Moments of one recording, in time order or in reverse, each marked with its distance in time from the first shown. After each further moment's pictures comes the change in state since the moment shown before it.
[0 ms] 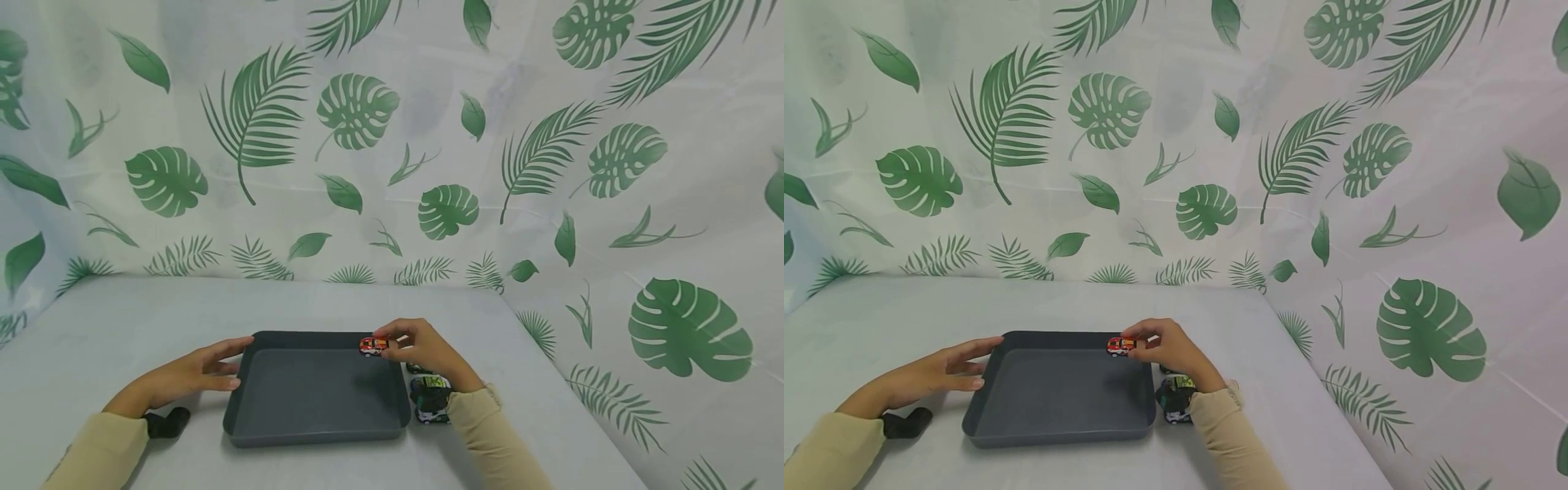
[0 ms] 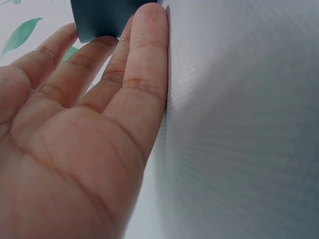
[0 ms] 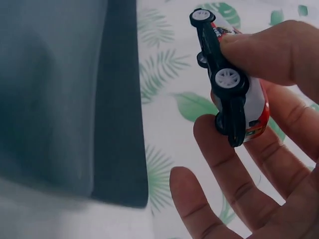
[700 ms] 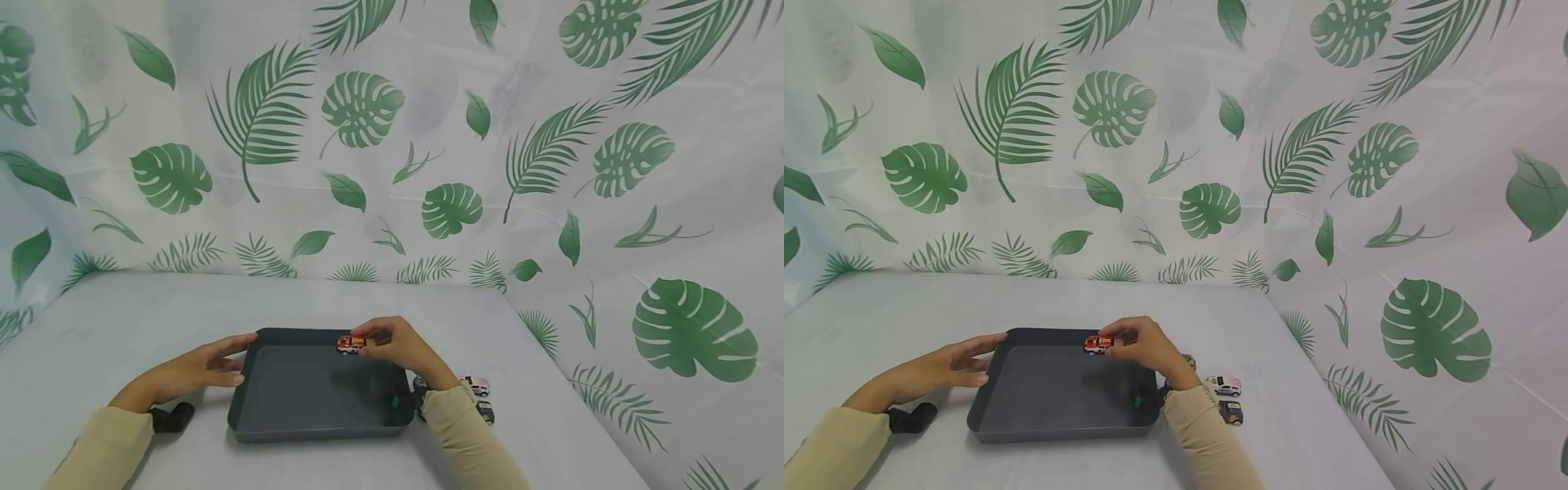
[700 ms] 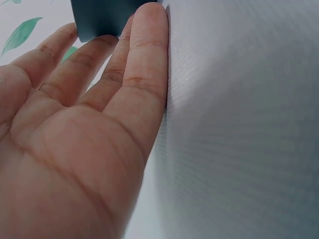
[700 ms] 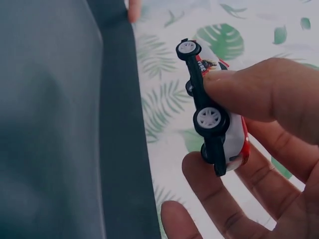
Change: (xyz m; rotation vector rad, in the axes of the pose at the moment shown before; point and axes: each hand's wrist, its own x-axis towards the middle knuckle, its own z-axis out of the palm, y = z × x) left_hand 0.001 0.001 0.000 0.004 0.014 -0.020; right_hand 0.027 -0.013 0.034 0.096 0.026 0.100
